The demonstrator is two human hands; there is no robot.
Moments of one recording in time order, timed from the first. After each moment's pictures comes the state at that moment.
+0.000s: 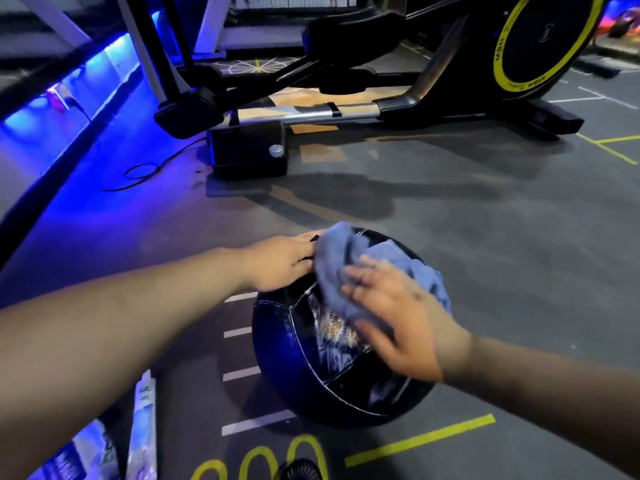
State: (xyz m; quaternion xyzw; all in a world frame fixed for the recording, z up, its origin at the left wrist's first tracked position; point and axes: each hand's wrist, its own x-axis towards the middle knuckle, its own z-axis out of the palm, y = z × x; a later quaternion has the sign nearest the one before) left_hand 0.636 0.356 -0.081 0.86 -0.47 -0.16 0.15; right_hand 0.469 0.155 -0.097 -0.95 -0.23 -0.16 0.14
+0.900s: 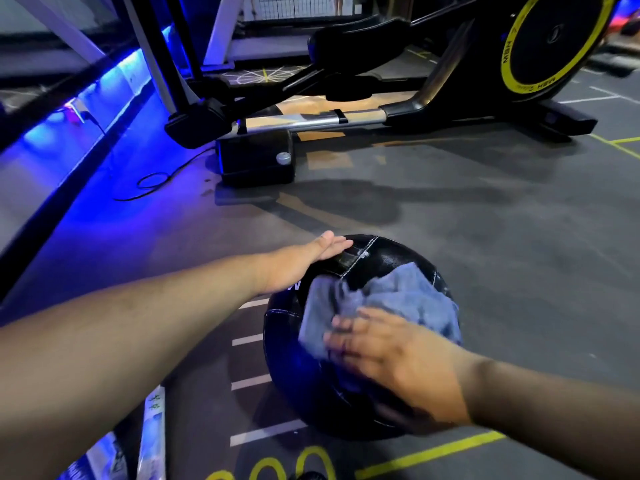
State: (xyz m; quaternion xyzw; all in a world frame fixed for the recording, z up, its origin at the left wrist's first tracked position) left_hand 0.637 0.342 -0.087 0.81 -0.31 -0.33 0.37; right_hand 0.457 0.163 -0.096 -0.92 -0.38 -0.02 0.01
